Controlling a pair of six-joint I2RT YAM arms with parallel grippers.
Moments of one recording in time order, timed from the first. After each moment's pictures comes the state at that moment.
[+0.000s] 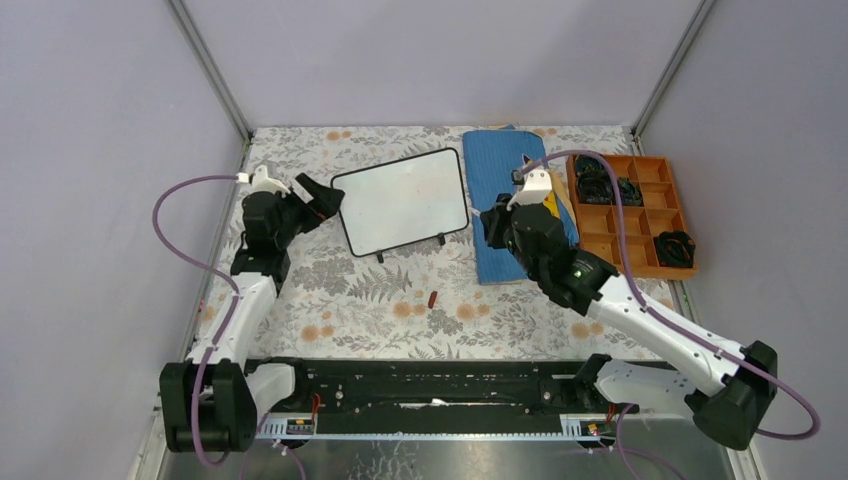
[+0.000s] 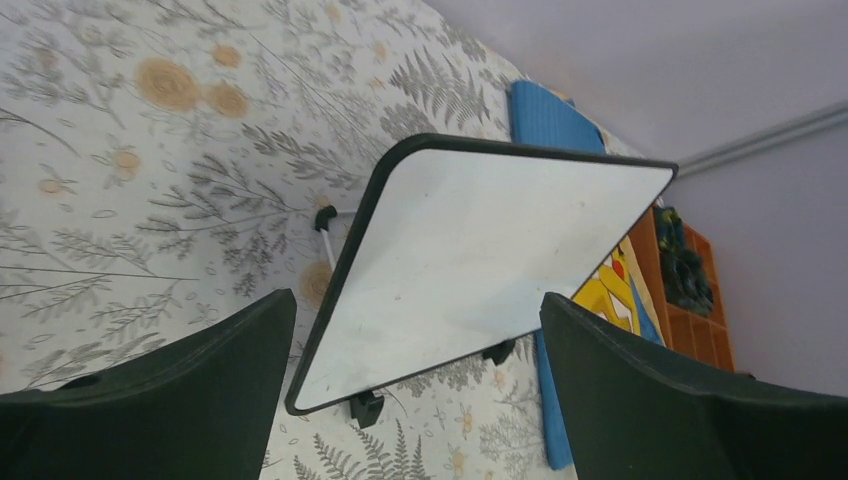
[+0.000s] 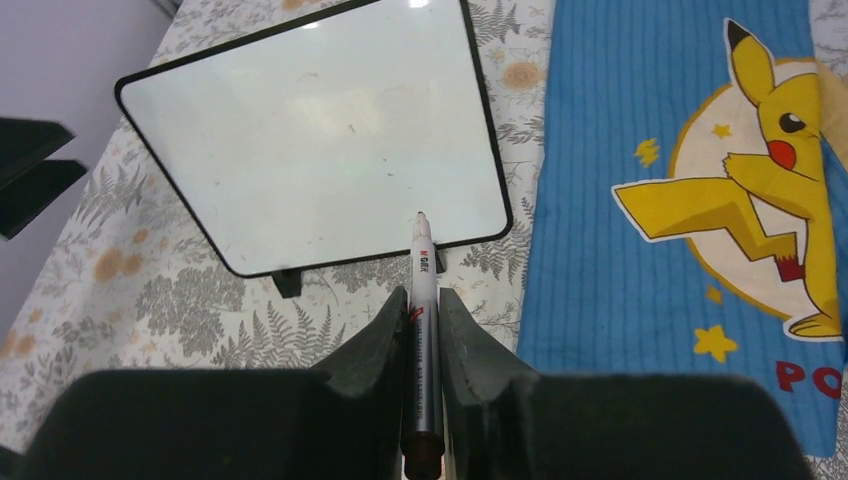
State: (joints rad) left arm 0.01 1.05 0.67 0.12 0.21 -0.65; right arm 0.81 1.08 0.95 -0.21 0.47 0.46
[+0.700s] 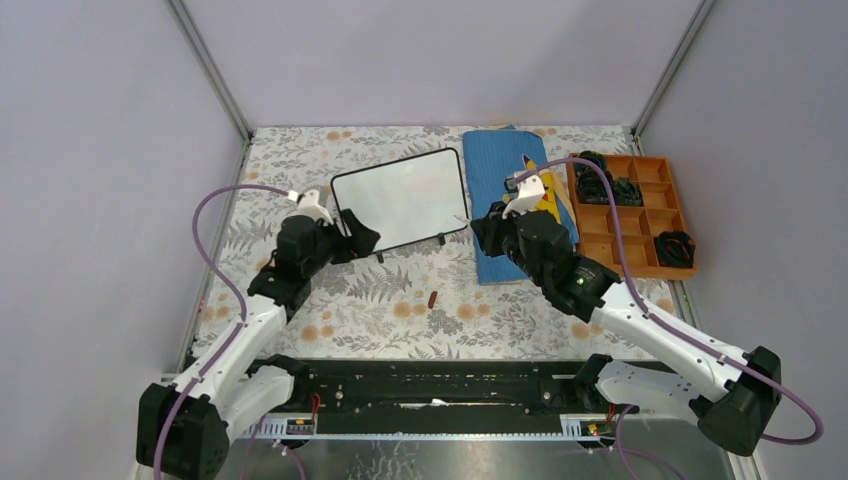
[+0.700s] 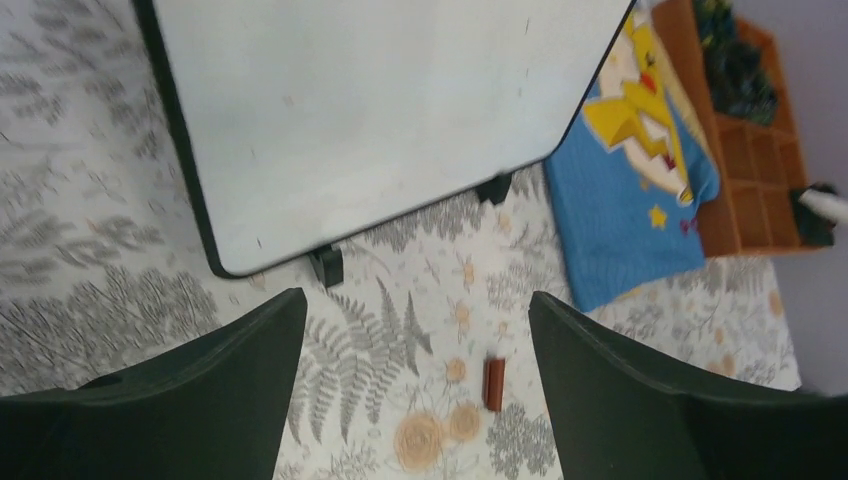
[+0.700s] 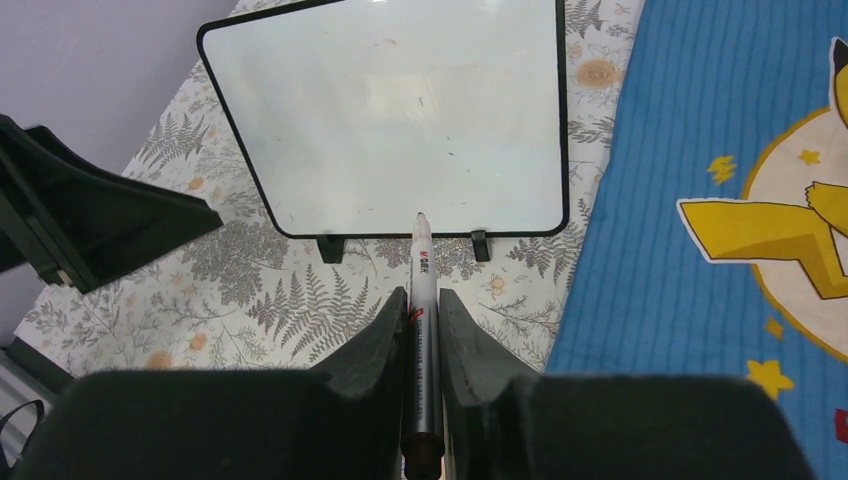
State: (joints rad) left arm -0.24 0.94 0.58 -0.01 0.18 -0.54; right arm 0.82 1.03 0.87 -0.13 0.30 0.38
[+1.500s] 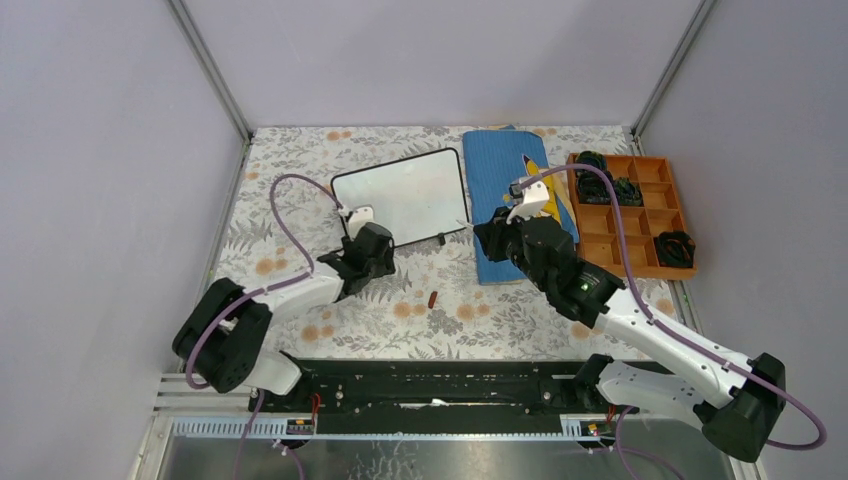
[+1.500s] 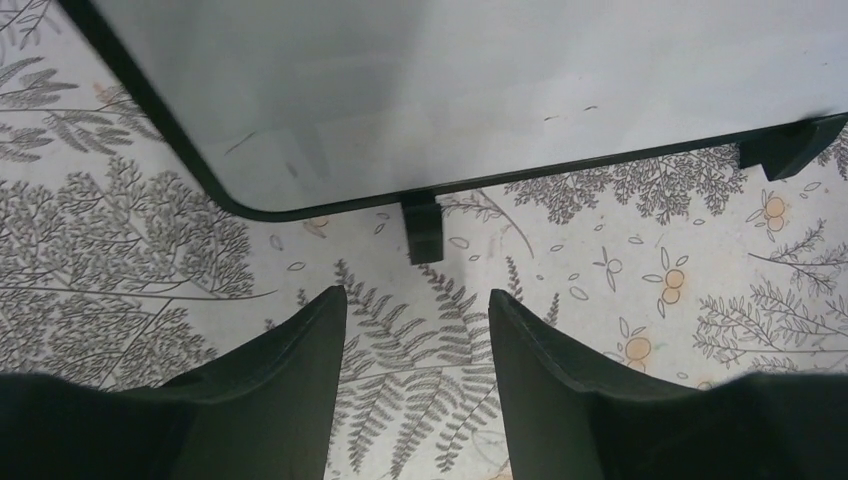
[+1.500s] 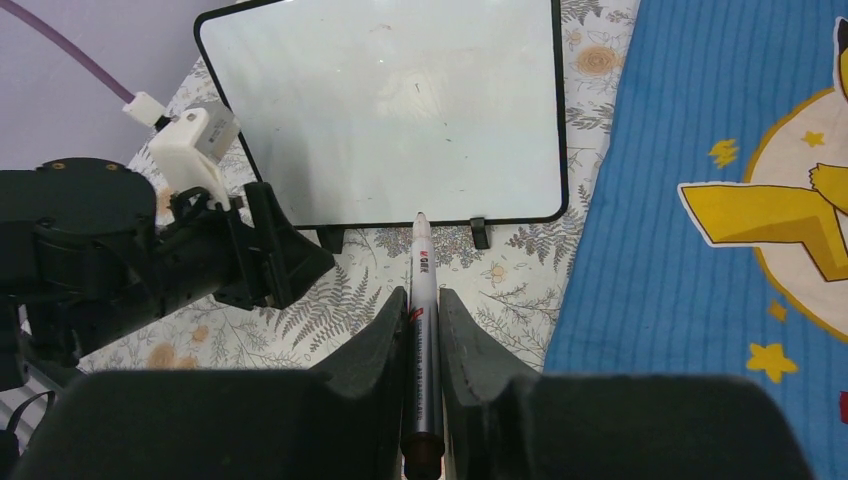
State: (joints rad) left arm -0.59 1.41 0.65 -0.10 -0.36 -0.65; right arm 0.82 0.99 0.83 -0.13 0.30 0.40
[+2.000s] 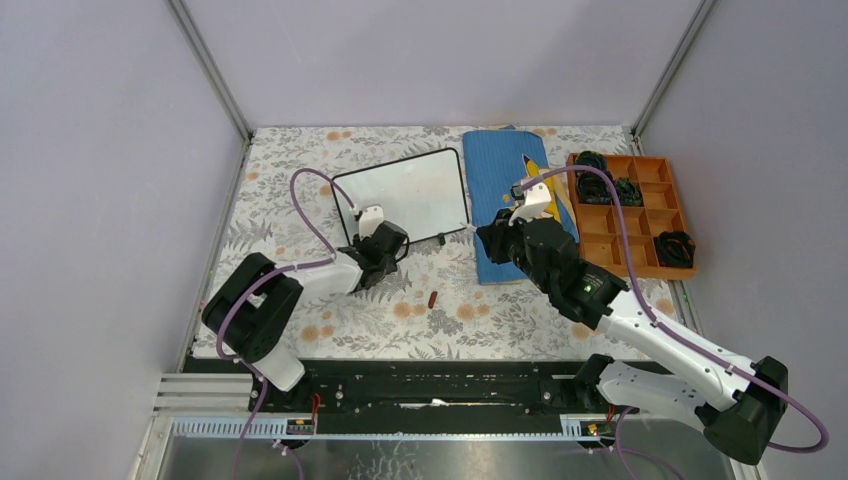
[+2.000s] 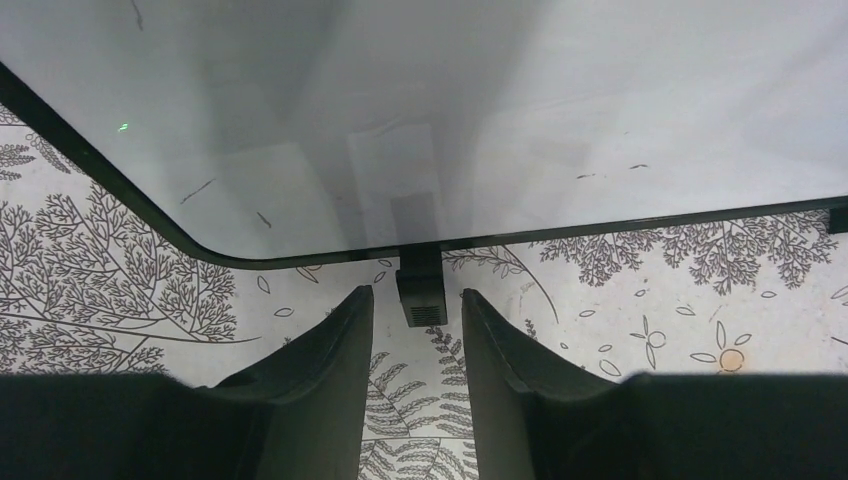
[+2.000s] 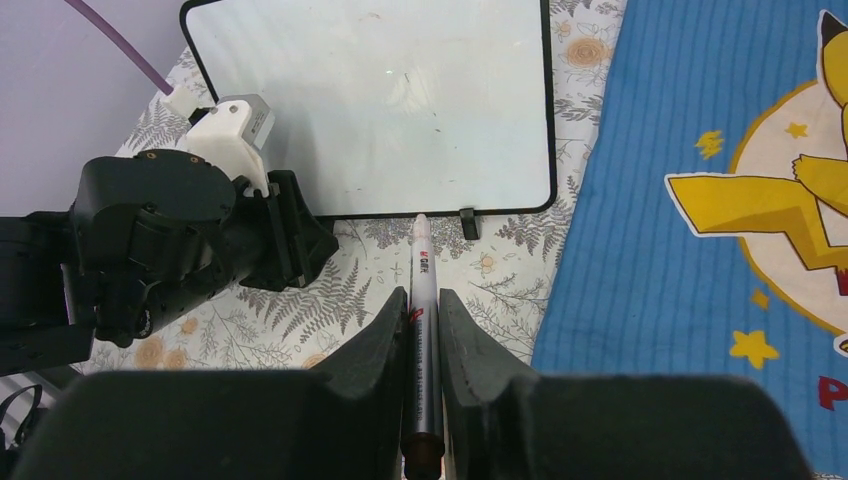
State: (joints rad) left arm -0.62 1.61 0.75 -0.09 -0.49 -0.69; right arm 0.82 0.97 0.83 -0.16 0.30 0.40
